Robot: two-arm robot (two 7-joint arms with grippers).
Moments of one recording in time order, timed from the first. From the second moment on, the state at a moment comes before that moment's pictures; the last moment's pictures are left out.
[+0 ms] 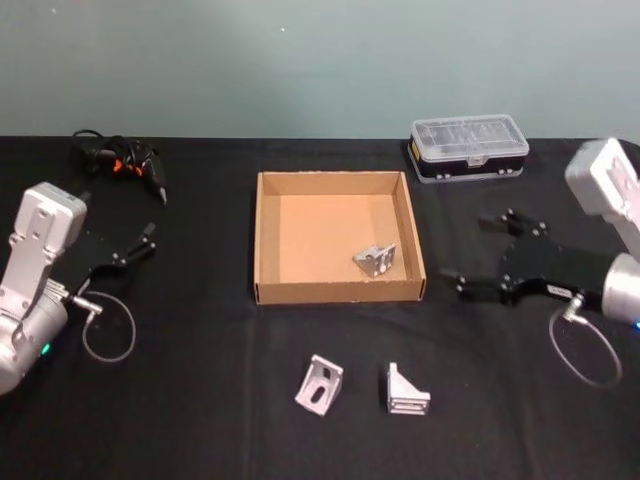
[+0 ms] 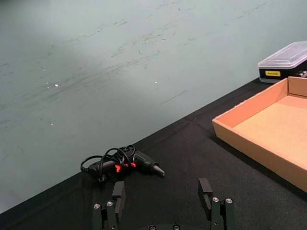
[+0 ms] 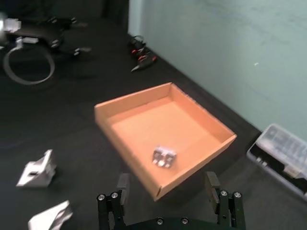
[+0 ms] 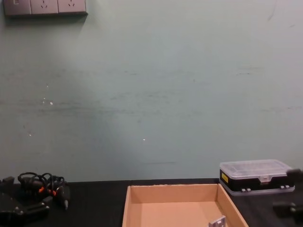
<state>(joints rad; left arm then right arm) -0.20 0.60 0.45 -1.41 -0.25 -0.12 0.03 0.23 0.74 -0.34 -1.65 0.34 0.18 0.59</state>
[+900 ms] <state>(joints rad) -0.20 0.60 0.45 -1.41 -0.25 -0.12 0.03 0.19 0.90 -0.50 -1.74 0.35 0.17 0.79</state>
